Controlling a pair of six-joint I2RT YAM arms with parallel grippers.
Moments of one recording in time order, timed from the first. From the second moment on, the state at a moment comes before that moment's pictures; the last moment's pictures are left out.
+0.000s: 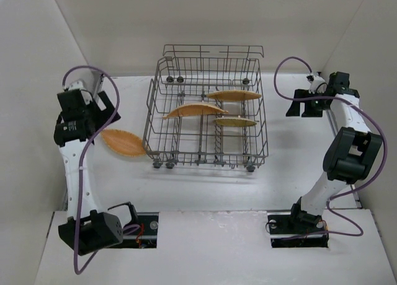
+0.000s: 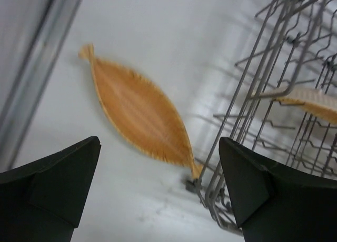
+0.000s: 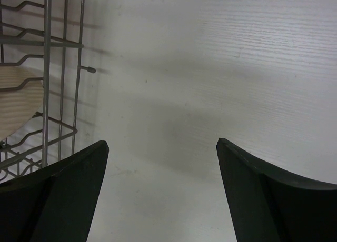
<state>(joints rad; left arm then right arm) 0.27 1.13 1.31 -0.82 0.09 -0.23 -0.30 1.79 1.51 -0.79 -0.54 -0.24</state>
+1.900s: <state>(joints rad) 0.50 1.74 1.00 -0.49 0.37 -0.63 -0.29 1.87 1.72 -1.01 -0.46 -0.27</state>
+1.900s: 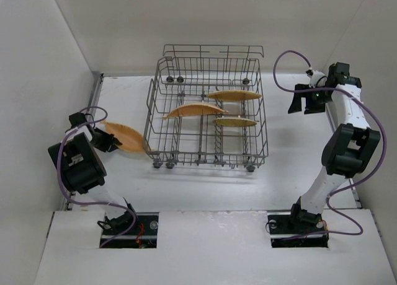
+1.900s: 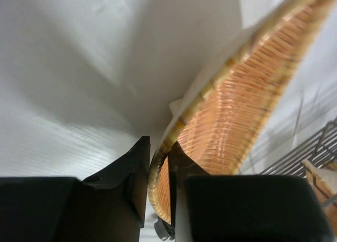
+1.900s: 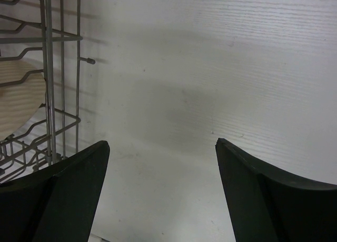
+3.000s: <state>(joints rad) 0.29 1.41 1.54 -0.56 0.01 -0.14 -0.23 1.87 1.69 -0.93 -0.52 -0.26</state>
